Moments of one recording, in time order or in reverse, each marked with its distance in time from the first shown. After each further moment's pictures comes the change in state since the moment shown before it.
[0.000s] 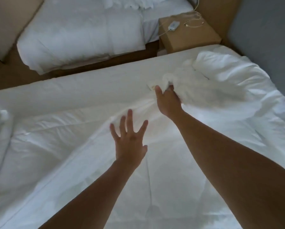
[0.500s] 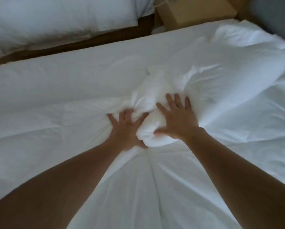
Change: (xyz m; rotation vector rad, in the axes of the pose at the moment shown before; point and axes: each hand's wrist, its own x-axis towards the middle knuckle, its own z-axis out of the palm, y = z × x) left_hand 0.166 -0.067 0.181 -0.028 -0.463 0.175; right_hand 0.078 0.095 0.095 -1.017 -0.349 -0.285
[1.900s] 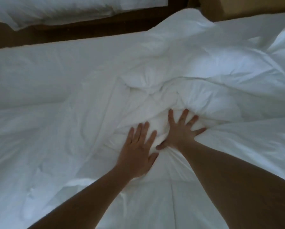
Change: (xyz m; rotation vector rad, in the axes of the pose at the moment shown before) left_hand 0.003 -0.039 0.044 -0.152 0.152 0.118; right_hand 0.120 -0.064 0.051 0.264 -0.382 0.281
